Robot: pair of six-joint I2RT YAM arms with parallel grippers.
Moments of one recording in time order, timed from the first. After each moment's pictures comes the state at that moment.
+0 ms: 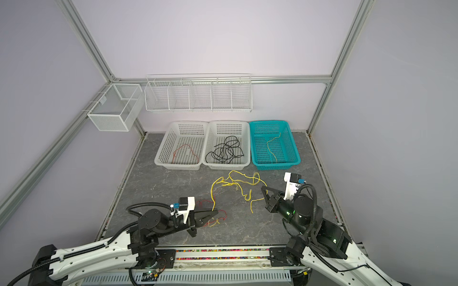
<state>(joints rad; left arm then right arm) -1.21 0.59 0.33 0.42 0.19 -0.20 0.90 0.39 0.70 -0.58 0.30 0.91</state>
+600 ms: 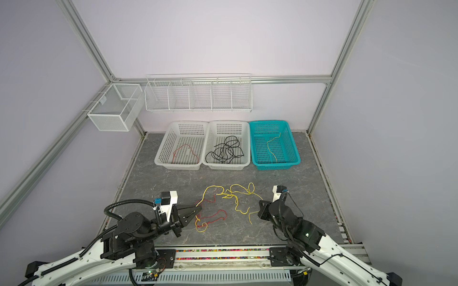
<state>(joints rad) -1.21 0.39 0.45 -0.04 -0.03 -0.34 0.89 0.50 0.38 -0.54 0.31 0.99</state>
